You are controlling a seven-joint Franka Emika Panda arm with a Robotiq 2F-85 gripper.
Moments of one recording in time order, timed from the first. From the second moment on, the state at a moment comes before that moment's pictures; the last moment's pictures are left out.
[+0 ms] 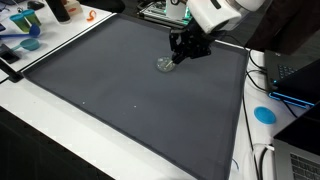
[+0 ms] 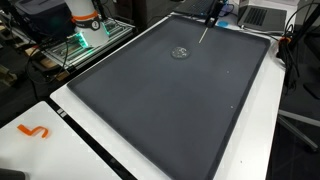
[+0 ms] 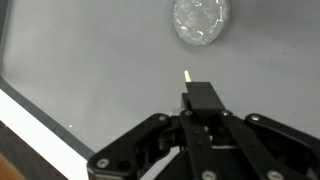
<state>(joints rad) 0.40 0.56 0.12 -1.55 -0.47 1.80 0.32</state>
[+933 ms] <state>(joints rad) 0.24 0.53 0.12 -1.50 -0.17 1.81 0.14</state>
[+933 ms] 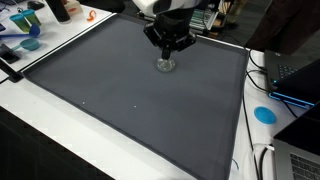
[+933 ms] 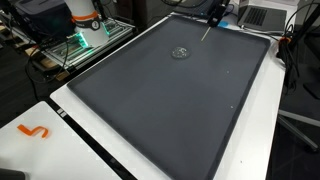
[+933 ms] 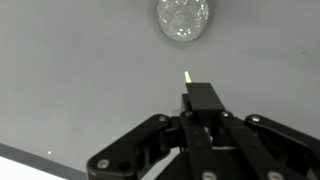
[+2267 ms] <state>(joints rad) -0.04 0.34 0.11 -1.82 0.37 2.01 -0.24</state>
